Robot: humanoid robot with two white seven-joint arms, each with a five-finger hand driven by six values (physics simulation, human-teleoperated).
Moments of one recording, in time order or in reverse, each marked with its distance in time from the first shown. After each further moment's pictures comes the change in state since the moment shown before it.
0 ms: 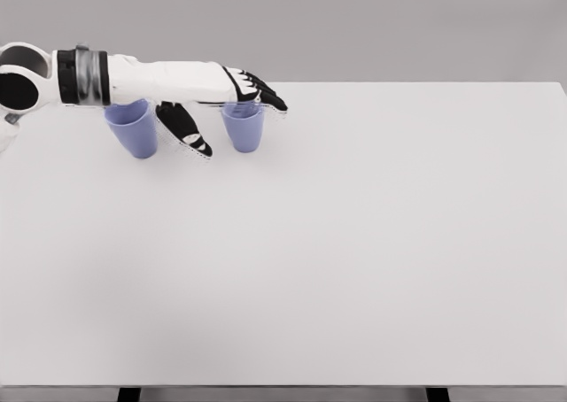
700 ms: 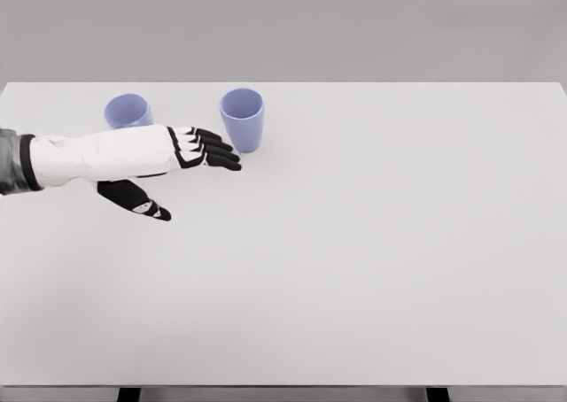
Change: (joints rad) left arm 0.420 0.310 0.268 -0.439 -0.045 0.000 0.141; right arm -0.008 0.000 0.003 0.000 0.001 0.000 0.000
